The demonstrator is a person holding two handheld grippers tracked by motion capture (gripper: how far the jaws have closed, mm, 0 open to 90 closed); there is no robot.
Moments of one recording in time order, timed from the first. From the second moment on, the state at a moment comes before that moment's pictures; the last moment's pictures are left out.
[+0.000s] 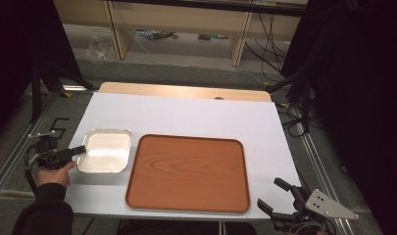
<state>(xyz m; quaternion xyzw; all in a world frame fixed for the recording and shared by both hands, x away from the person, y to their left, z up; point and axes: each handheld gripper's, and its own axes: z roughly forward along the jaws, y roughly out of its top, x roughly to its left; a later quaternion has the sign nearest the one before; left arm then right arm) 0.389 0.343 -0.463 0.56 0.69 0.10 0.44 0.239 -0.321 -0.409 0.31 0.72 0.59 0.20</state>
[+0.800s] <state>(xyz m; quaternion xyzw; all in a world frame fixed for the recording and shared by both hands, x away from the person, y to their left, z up) 0.388 0.284 -0.437 0.61 0.63 0.08 0.47 0.239 -0.322 -0.409 0.31 0.72 0.59 0.20</state>
